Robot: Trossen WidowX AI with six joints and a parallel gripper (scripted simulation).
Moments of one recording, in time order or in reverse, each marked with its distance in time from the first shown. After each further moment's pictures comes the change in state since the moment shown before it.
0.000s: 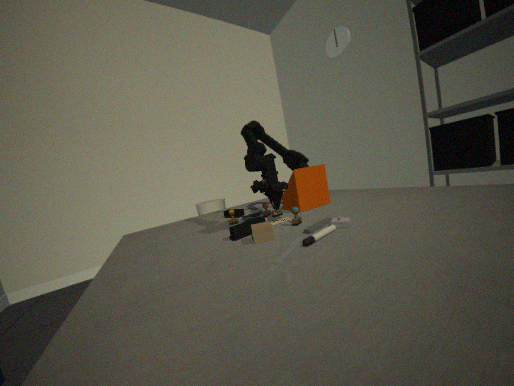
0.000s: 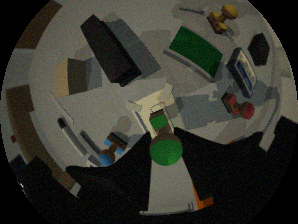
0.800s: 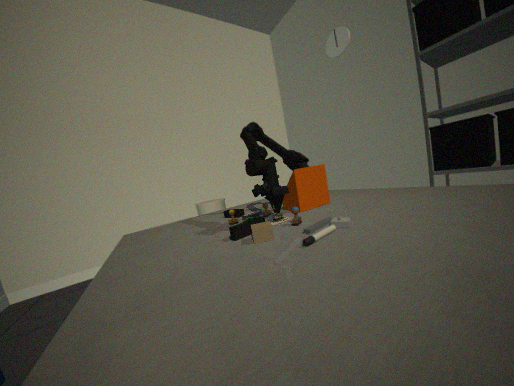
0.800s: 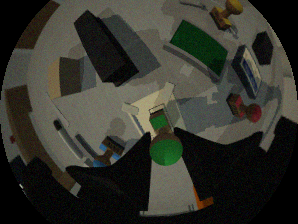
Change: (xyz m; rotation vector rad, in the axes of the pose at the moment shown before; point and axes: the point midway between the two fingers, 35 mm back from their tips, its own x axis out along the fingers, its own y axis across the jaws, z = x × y) arm 0.016 -0.002 -0.001 0.001 -0.004 -0.002
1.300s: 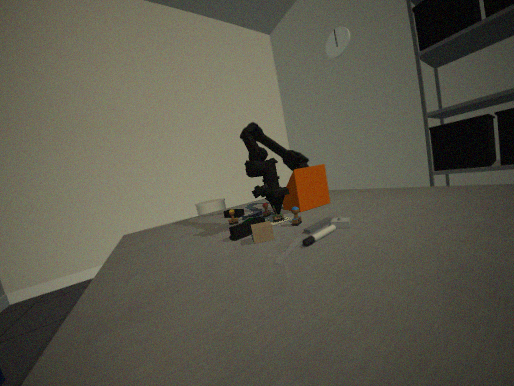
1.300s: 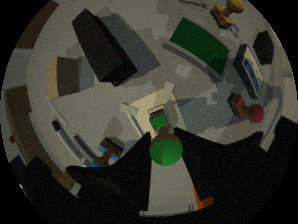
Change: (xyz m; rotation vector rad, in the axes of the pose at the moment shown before) arm 0.004 -0.001 -0.001 0.000 0.000 -0.001
